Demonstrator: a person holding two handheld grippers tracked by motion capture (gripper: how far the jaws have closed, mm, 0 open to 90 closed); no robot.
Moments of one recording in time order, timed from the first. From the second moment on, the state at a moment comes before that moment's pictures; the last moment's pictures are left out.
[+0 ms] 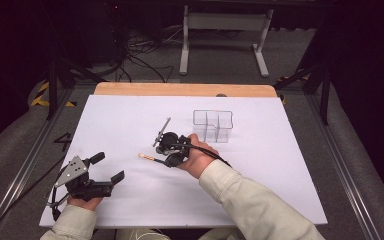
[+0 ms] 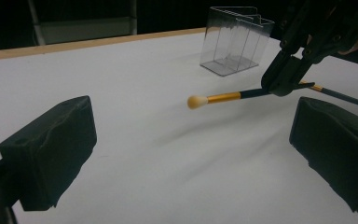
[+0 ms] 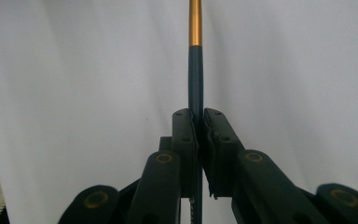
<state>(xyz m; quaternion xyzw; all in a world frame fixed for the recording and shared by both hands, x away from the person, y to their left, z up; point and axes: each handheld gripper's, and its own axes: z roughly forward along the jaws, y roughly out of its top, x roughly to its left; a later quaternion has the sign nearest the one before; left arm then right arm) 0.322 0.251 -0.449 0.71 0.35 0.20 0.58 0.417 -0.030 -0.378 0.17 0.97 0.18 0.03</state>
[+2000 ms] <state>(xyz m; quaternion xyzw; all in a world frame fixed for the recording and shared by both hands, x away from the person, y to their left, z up) 0.323 0.250 -0.450 0.72 0.34 0.20 0.57 0.399 -0.137 -0.309 0.19 0.82 0.51 0.17</state>
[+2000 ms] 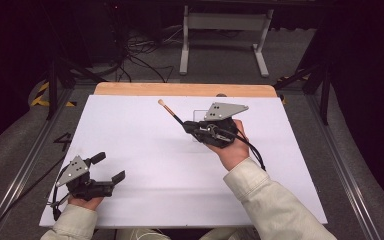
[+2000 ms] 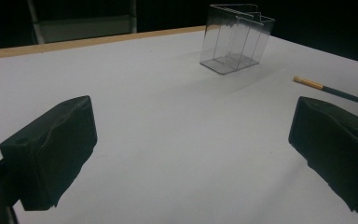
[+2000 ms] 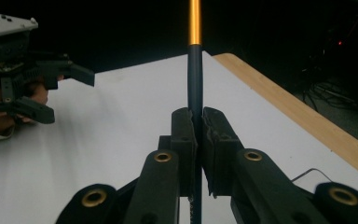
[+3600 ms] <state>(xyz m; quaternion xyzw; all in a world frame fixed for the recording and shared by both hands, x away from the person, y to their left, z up) 0.323 0.249 -0.450 0.72 0.34 0.20 0.57 0.441 -0.209 -0.323 0.27 0.72 0.59 0.26</state>
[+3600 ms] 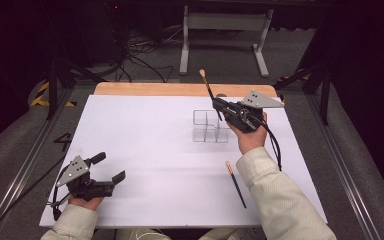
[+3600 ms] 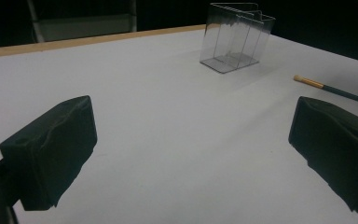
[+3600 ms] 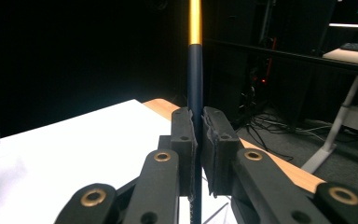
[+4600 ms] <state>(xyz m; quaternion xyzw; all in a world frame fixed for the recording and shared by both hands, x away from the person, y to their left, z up) 0.323 0.249 -0.451 0.72 0.34 0.20 0.57 0.475 -0.204 -0.351 0.30 0.71 0.57 0.27</state>
